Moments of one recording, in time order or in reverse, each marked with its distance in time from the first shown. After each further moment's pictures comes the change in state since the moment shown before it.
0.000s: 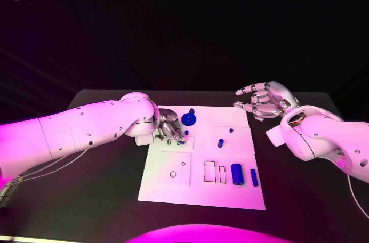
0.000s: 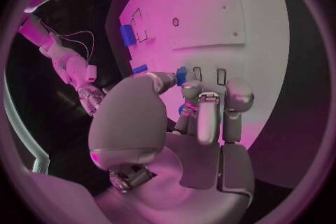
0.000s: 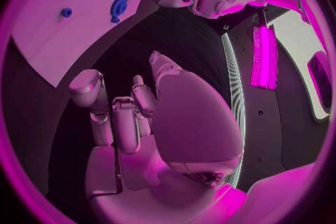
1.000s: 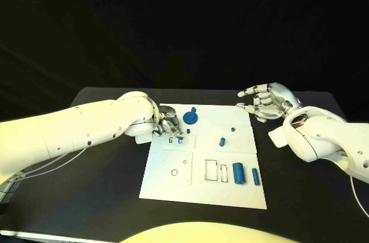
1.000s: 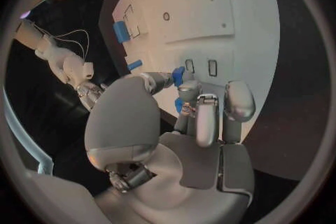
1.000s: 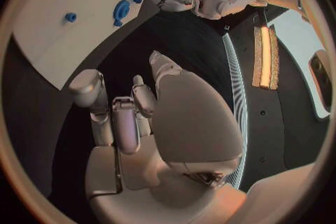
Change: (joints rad) left arm -0.001 -0.016 -0.008 0.016 -0.052 -0.063 -0.006; left_hand -0.096 -0.044 0.036 -0.027 0.087 0.049 -0.017 -0.008 0.145 0.047 -0.015 -0.002 -0.005 -0.001 -0.015 0.035 0.000 -0.016 0.057 -0.017 0.037 0.074; right arm -0.009 -0.003 0.000 -0.004 0.000 0.016 -0.011; right_hand 0.000 0.000 0.000 0.000 0.000 0.000 0.000 0.000 0.000 -0.004 0.004 0.000 -0.001 0.000 0.000 0.000 0.000 0.000 0.000 0.000 0.000 0.000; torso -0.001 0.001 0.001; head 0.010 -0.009
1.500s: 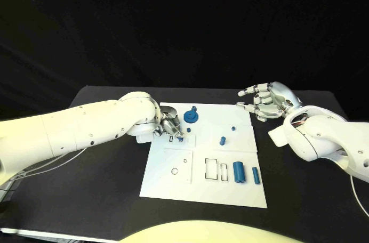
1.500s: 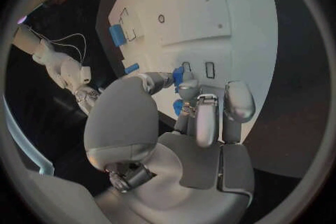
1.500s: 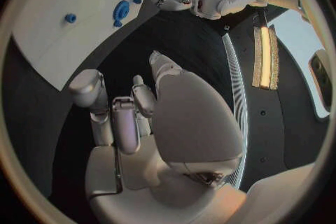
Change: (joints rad) left arm 0.000 0.013 -0.011 -0.008 -0.031 0.013 -0.005; left_hand -0.023 -0.012 0.027 -0.033 0.015 0.001 0.000 -0.005 0.006 0.000 0.000 -0.018 -0.023 0.004 -0.004 0.000 0.000 0.000 0.004 -0.004 0.001 0.005; right arm -0.002 0.000 0.000 0.000 0.000 0.001 0.000; right_hand 0.000 0.000 0.000 0.000 0.004 0.000 0.000 0.000 -0.002 0.000 0.000 0.000 0.000 0.000 0.000 0.000 0.000 0.000 0.000 0.000 0.000 0.000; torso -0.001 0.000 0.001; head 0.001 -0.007
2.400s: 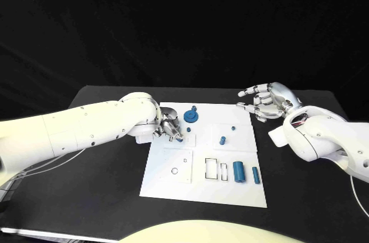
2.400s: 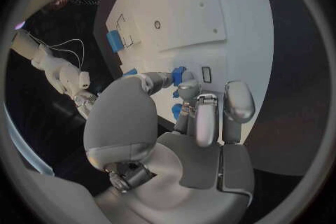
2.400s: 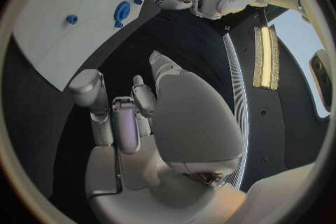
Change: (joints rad) left arm -0.001 0.004 -0.005 -0.003 -0.024 0.024 -0.004; left_hand -0.017 -0.001 -0.003 -0.003 0.015 0.009 -0.005 0.003 0.007 0.004 -0.004 -0.004 -0.008 -0.004 -0.004 0.000 0.000 0.000 0.003 -0.004 0.000 0.003; right arm -0.003 0.000 0.000 -0.001 -0.001 0.001 -0.005; right_hand 0.000 0.000 0.000 0.000 0.000 0.000 0.000 0.000 0.000 0.000 0.000 0.000 0.000 0.000 0.000 0.000 0.000 0.000 0.000 0.000 -0.005 -0.001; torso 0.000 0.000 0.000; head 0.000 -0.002
